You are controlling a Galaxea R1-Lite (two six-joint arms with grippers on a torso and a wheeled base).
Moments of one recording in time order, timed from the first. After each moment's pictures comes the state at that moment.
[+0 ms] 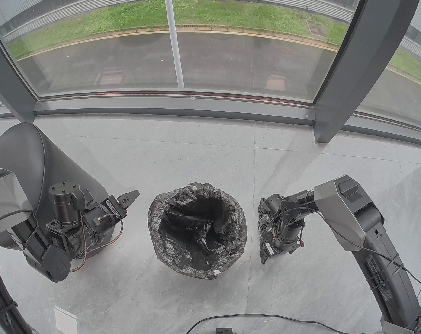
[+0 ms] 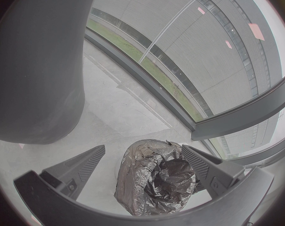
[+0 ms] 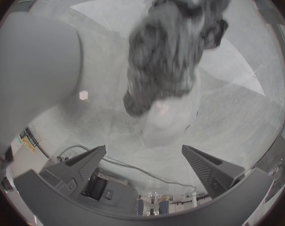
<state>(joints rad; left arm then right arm) -0.21 1.99 -0.47 -1.21 -0.07 -0.69 0.36 2.83 -2.00 0.62 -0.05 0.09</state>
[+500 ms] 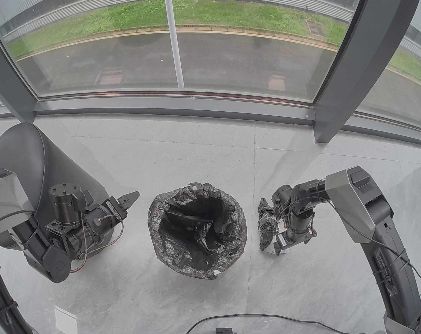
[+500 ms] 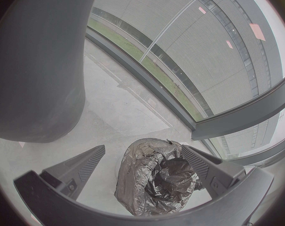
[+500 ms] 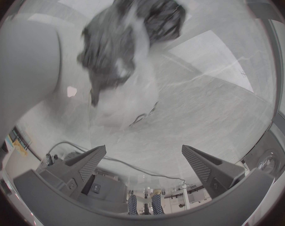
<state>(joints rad) -0.22 2.00 -0.47 -1.21 -0.07 -0.70 0.31 2.78 -2.00 0.70 -0.17 0.07</state>
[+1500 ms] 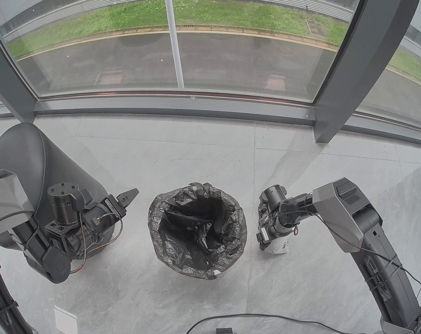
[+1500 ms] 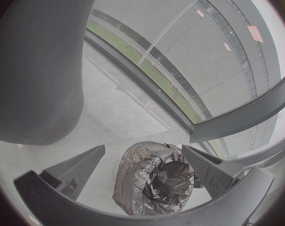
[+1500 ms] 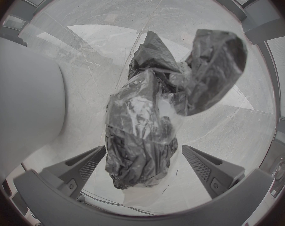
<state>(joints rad) -0.21 2.00 -0.46 -1.26 -0.07 -0.70 0.36 2.86 -2.00 0.27 -0.20 0.05</state>
